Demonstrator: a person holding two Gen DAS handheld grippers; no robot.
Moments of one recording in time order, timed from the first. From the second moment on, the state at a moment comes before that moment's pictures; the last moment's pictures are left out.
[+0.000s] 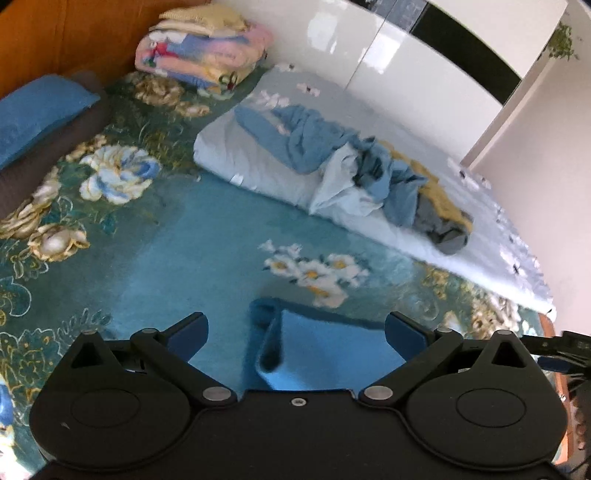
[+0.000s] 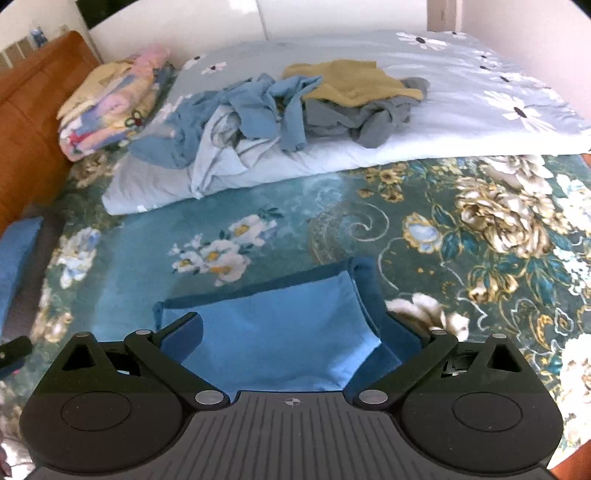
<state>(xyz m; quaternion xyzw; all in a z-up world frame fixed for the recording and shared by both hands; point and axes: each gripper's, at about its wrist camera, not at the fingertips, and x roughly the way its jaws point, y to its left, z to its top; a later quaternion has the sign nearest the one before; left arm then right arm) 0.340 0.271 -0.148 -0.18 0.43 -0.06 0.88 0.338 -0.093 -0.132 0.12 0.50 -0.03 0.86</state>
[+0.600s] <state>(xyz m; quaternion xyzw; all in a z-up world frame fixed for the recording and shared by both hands) 0.365 0.264 -0.250 -0.19 0.54 -0.03 0.82 0.335 -0.145 -0.197 0.14 0.56 -0.07 0.82</state>
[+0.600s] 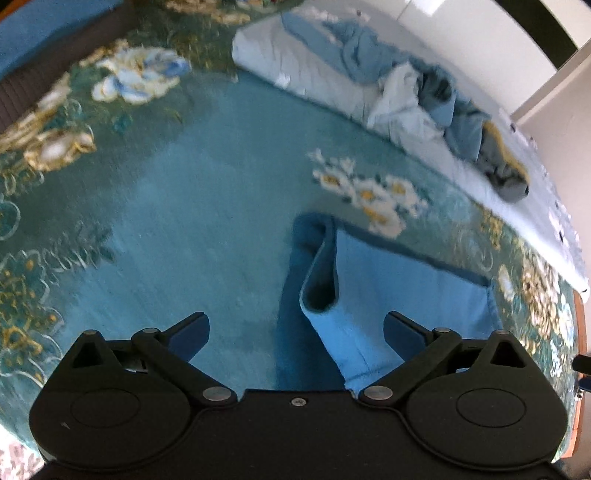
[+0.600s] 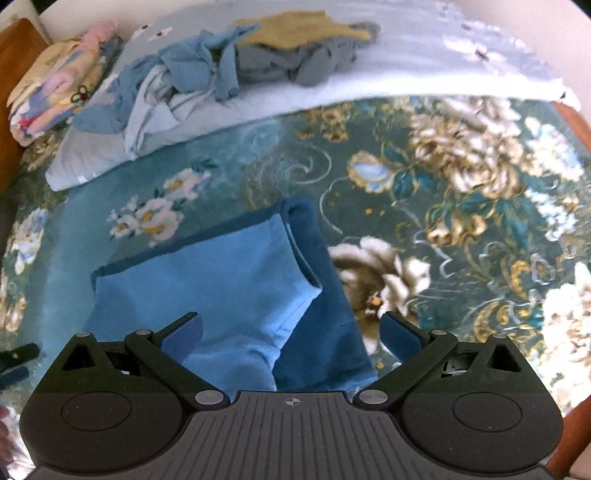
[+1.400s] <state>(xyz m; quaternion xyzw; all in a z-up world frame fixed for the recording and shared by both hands) 0.432 0.230 -0.340 -0.17 0.64 -0.01 0.75 0.425 -0.238 -0.362 0.23 0.63 0.14 0.73</state>
